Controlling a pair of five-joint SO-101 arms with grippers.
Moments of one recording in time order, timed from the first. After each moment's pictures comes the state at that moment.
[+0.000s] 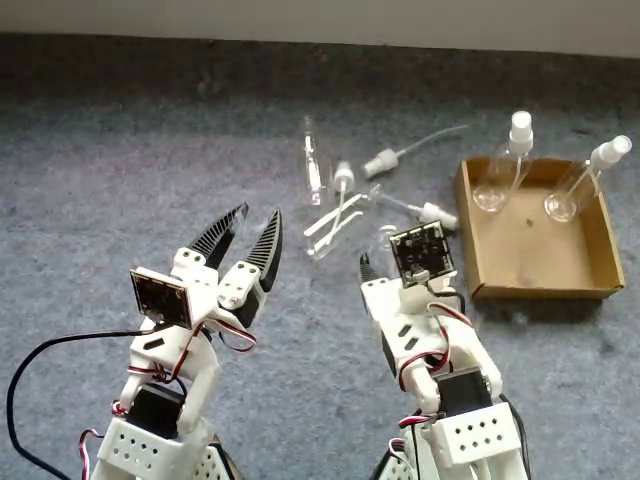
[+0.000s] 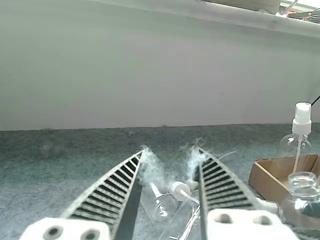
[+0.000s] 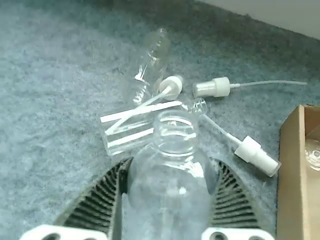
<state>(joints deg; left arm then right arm) 14.5 -102.6 96.0 13.6 12.6 -18.7 -81.0 79.4 35.5 6.9</state>
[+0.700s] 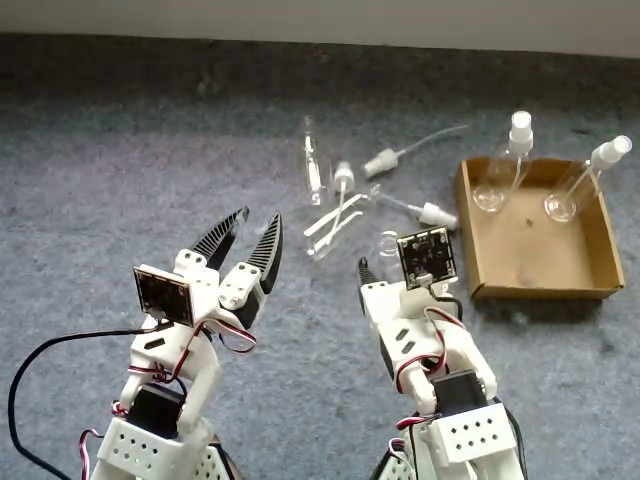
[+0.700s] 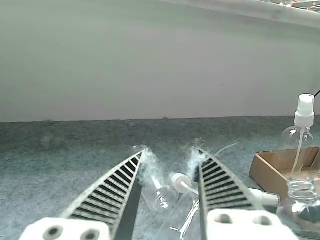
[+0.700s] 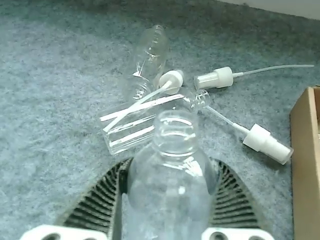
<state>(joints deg) 14.5 -102.6 96.0 15.6 12.6 -18.7 -81.6 83.6 33.5 3.7</state>
